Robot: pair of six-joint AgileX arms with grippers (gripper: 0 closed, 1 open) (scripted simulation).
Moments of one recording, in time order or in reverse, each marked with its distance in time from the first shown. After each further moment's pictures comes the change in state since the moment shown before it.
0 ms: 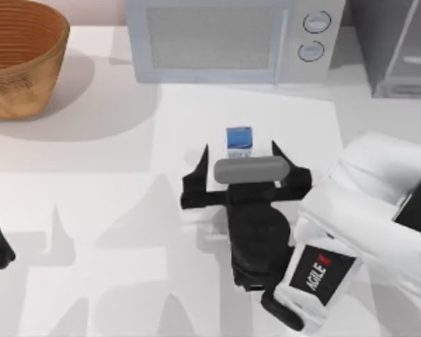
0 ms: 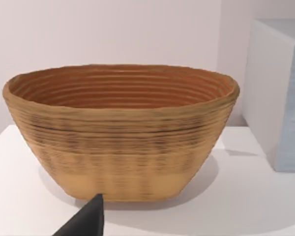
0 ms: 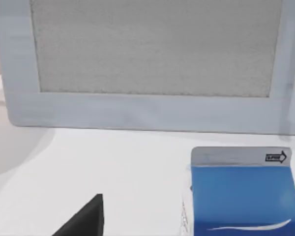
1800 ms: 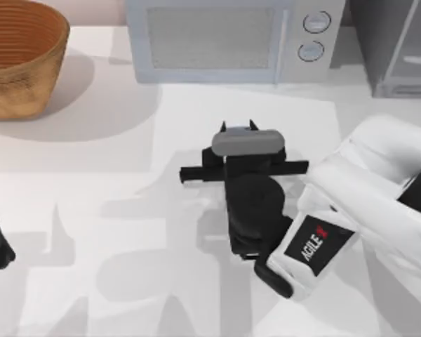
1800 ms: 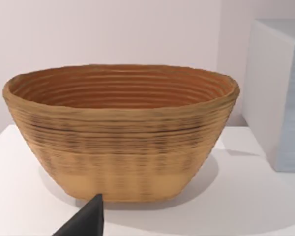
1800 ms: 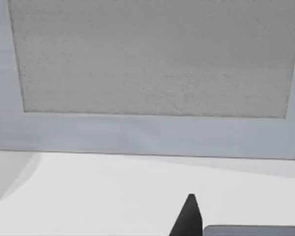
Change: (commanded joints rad) left arm 0.000 0.000 0.000 0.000 0.000 0.000; right arm -0.074 0.038 0.131 -0.091 -0.074 -0.002
